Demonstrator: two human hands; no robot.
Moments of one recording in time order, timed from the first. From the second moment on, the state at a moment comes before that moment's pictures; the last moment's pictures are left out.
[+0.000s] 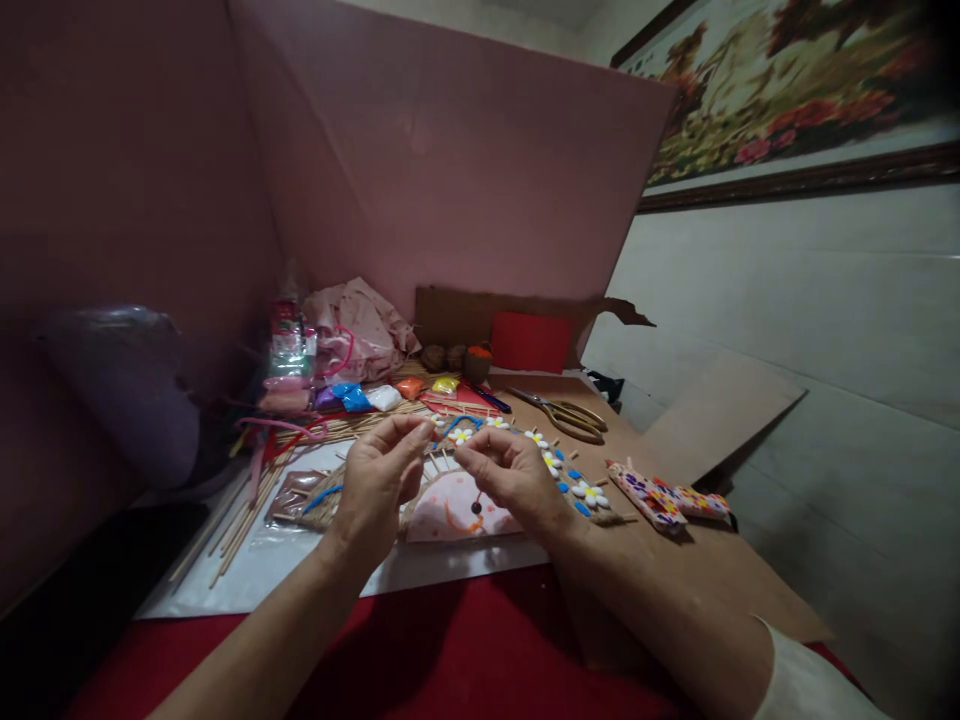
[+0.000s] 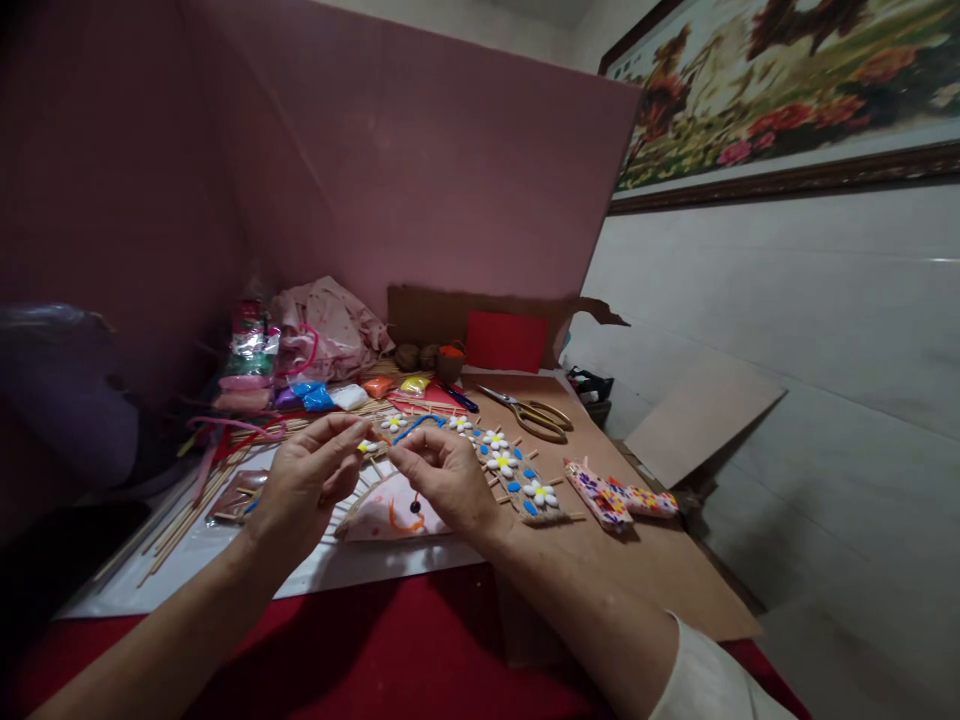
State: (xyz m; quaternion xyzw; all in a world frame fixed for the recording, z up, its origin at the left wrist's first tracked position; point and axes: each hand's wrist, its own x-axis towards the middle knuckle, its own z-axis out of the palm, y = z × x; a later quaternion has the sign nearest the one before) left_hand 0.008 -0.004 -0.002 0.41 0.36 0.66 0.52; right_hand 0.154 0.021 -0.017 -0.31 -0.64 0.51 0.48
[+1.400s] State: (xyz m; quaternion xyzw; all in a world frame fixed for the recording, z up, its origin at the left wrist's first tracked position) left_hand 0.015 -0.002 -0.017 0.31 0.38 0.61 0.62; right_hand 0.152 0.006 -0.038 -0.34 -0.59 0.50 0.54
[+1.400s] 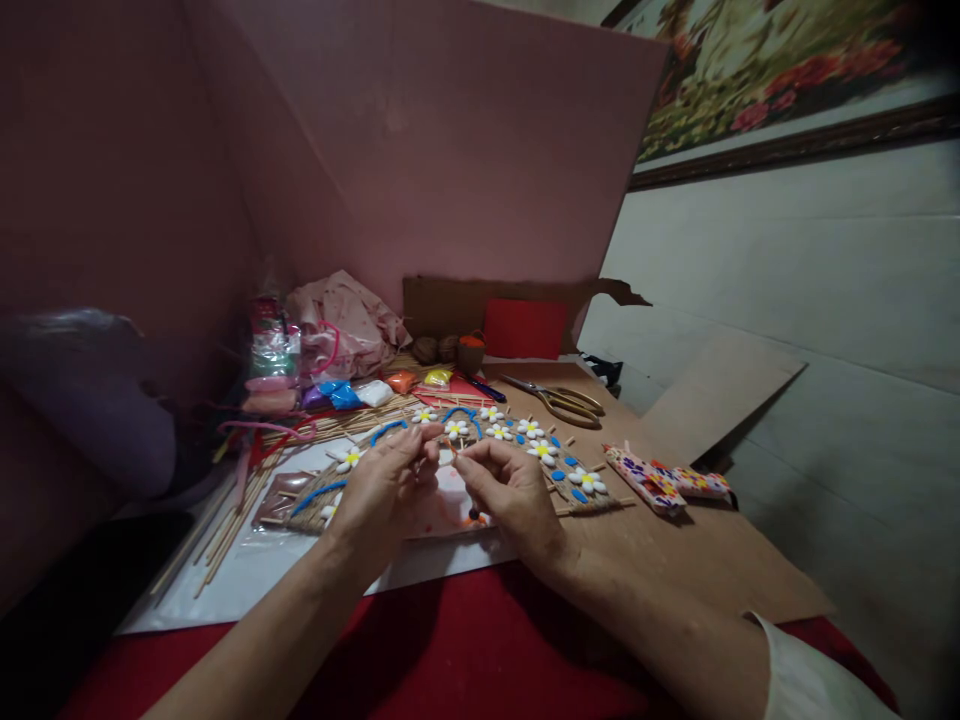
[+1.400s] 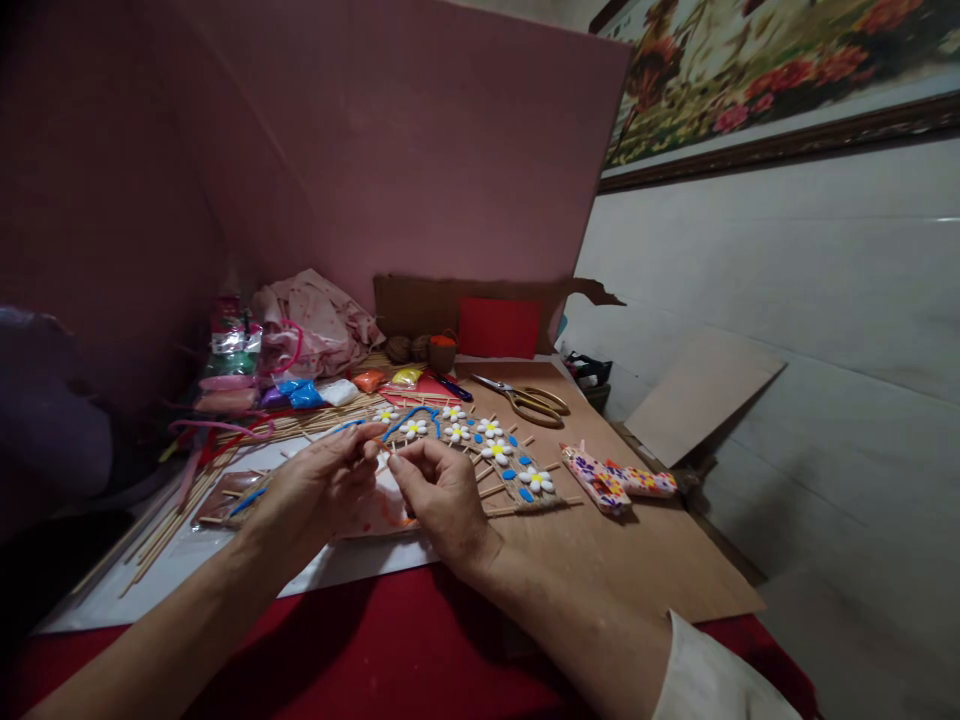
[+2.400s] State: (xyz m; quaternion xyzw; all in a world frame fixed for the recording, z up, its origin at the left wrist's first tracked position) left_hand 0.015 -0.001 -0.016 0.37 0.36 0.55 0.65; right_hand 0.222 0.080 0.026 -0.61 -0.71 -0.01 0.35
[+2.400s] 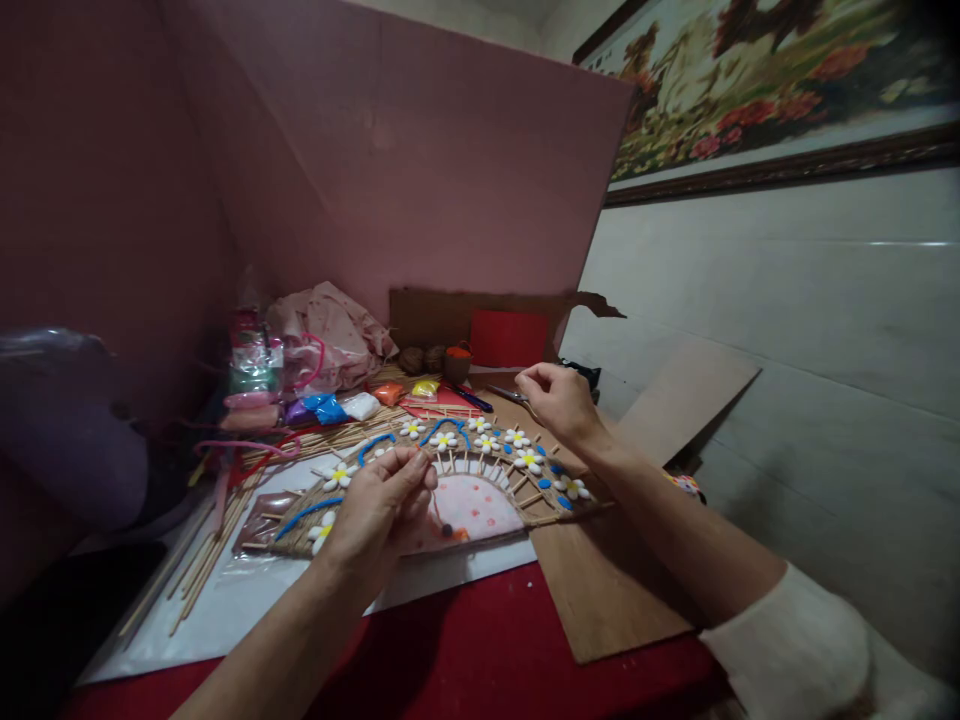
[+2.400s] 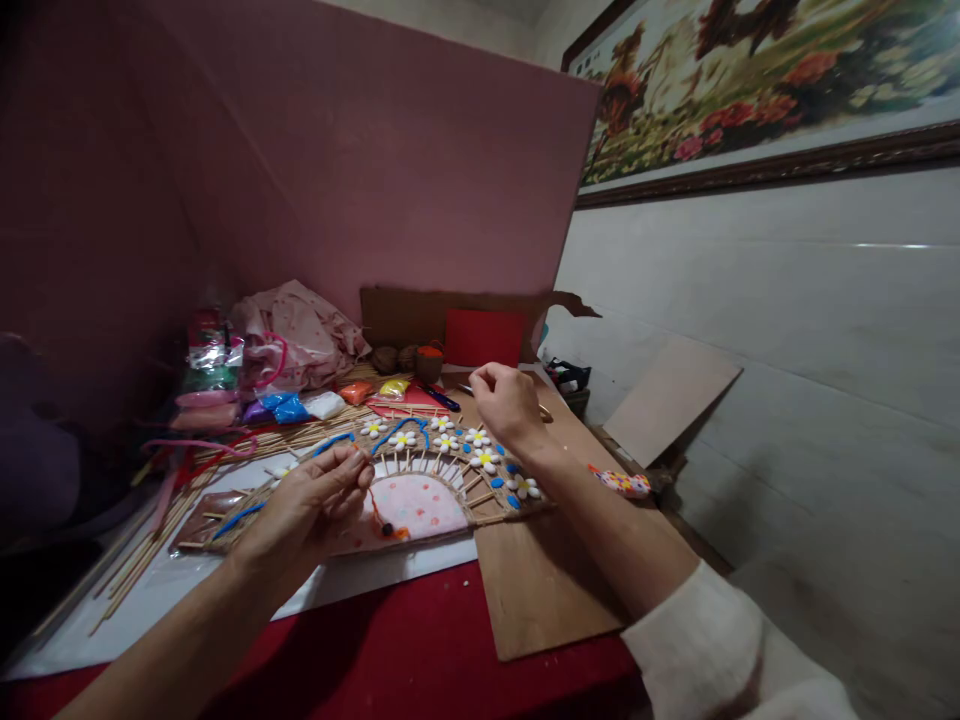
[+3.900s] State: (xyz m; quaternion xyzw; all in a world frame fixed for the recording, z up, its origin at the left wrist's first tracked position) left_hand 0.019 -0.005 -0.018 0.40 0.42 0.58 0.57; right_hand 0.170 0.001 -0.024 -0.41 -0.79 0.22 0.39
